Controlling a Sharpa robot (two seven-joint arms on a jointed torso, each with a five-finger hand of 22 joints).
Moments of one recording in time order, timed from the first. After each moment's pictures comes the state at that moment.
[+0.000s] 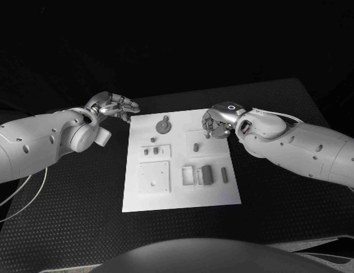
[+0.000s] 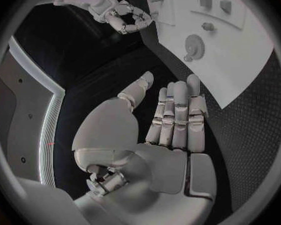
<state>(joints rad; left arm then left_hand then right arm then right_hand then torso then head) 1.20 -0.80 -0.09 1.14 -0.40 -0.18 0.23 1.10 -0.08 0.44 -0.29 0.07 0.91 0.17 0.28 0.49 1.15 0.10 0.07 0.35 1.01 -0.01 1.15 0.40 0.03 1.13 -0.10 0.19 1.22 1.14 -0.58 -0.05 1.18 -1.76 -0.29 0.00 1.19 -0.09 0.70 -0.22 0.33 1.04 0.11 0.32 0.60 1.32 0.03 0.16 0.49 1.20 -0.07 1.29 0.79 0.19 1.14 -0.02 0.94 1.31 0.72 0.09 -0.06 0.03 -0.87</state>
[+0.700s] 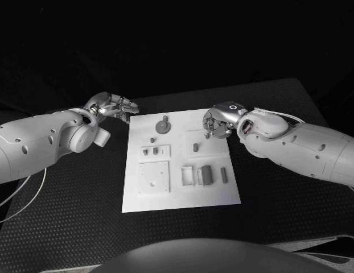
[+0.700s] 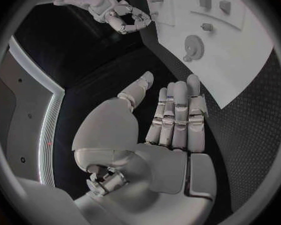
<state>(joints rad) 1.20 -0.80 -0.09 1.14 -0.40 -0.18 0.23 1.10 -0.08 0.44 -0.29 0.07 0.91 0.17 0.28 0.49 1.15 0.11 0.07 0.35 1.01 -0.01 1.15 0.40 0.03 1.14 -0.11 0.19 1.22 1.15 -0.60 -0.05 1.19 -1.73 -0.30 0.00 1.19 -0.09 0.70 -0.22 0.33 1.03 0.12 0.31 0.59 1.32 0.03 0.16 0.49 1.20 -0.07 1.28 0.79 0.19 1.14 -0.02 0.94 1.31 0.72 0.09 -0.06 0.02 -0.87</state>
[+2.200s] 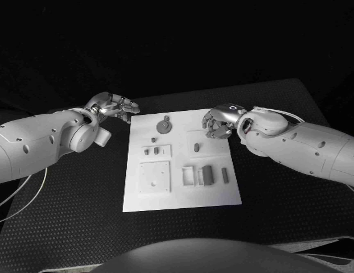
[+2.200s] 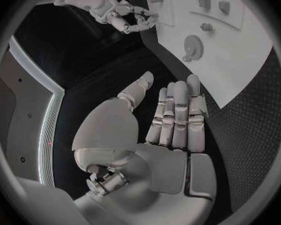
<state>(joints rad) 1.20 -0.80 -0.09 1.14 -0.40 -0.17 0.23 1.10 -0.08 0.44 -0.29 0.07 0.91 0.17 0.28 0.49 1.15 0.11 0.07 0.35 1.01 -0.01 1.14 0.40 0.03 1.13 -0.10 0.19 1.22 1.15 -0.58 -0.05 1.16 -1.68 -0.21 0.02 1.13 -0.12 0.53 -0.24 0.33 0.90 0.16 0.25 0.56 1.25 0.06 0.11 0.48 1.17 -0.04 1.28 0.81 0.19 1.12 -0.02 0.92 1.31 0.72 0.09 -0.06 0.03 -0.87</state>
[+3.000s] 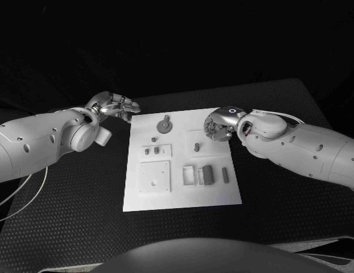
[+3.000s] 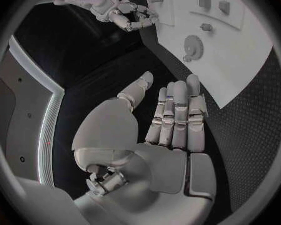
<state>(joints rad) 1.20 -0.80 -0.09 1.14 -0.40 -0.17 0.23 1.10 -0.08 0.44 -0.29 0.07 0.91 0.17 0.28 0.49 1.15 0.11 0.07 0.35 1.01 -0.01 1.14 0.40 0.03 1.13 -0.10 0.19 1.22 1.14 -0.58 -0.05 1.15 -1.74 -0.20 0.02 1.14 -0.06 0.54 -0.27 0.33 0.95 0.14 0.28 0.56 1.28 0.05 0.13 0.49 1.18 -0.06 1.28 0.80 0.19 1.12 -0.02 0.92 1.31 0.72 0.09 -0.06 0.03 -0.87</state>
